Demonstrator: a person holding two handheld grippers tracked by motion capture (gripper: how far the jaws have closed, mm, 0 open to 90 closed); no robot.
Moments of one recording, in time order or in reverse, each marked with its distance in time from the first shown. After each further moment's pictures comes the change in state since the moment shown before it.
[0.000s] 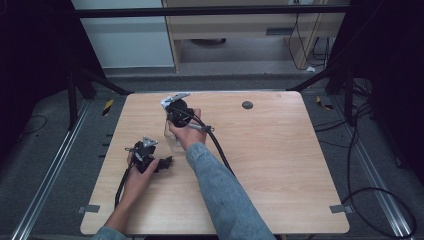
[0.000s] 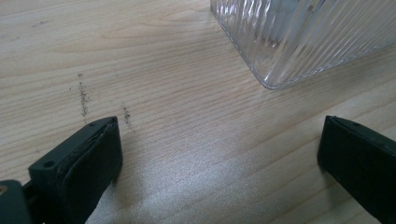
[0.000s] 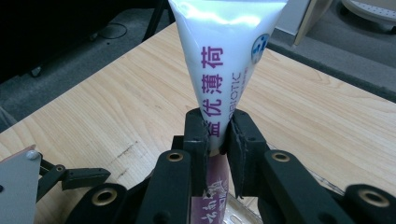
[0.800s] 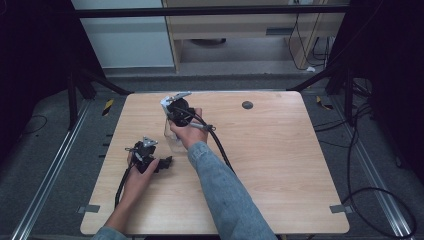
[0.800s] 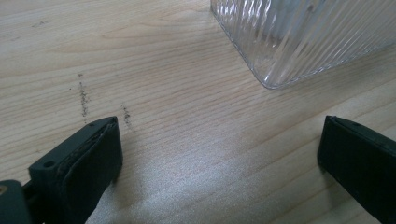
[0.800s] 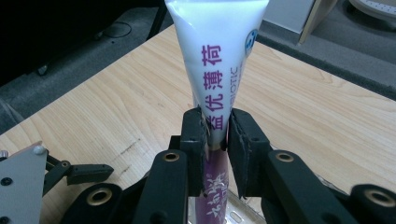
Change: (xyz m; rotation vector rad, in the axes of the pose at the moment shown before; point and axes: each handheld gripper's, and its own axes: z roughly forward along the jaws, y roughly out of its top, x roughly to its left) left arm 0.000 0.000 0.000 0.000 0.000 0.000; right arm -0.004 0.001 -0.004 0.008 0.021 0.002
